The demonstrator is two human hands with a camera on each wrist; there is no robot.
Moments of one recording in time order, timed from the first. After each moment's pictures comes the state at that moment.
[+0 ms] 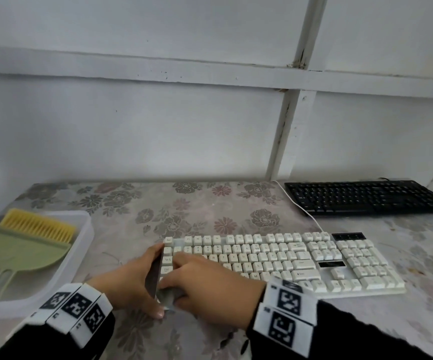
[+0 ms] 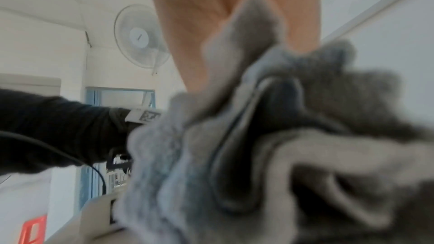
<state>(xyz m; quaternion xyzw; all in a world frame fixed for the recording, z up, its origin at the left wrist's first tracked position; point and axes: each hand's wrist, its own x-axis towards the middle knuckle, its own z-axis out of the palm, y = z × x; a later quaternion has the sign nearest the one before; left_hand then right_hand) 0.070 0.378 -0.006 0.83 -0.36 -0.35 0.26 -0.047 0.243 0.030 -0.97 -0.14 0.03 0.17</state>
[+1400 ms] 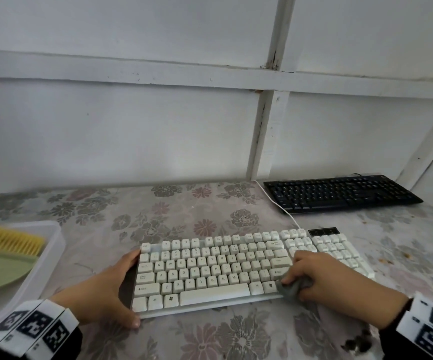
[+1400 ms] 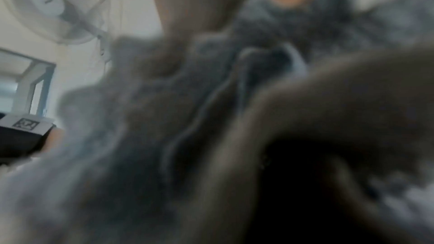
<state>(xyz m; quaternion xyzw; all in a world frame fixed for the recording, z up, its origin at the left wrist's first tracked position) 0.083 0.381 -0.019 0.83 -0.35 -0.37 0.22 -0.169 0.092 0.035 -0.97 0.14 0.07 0.16</state>
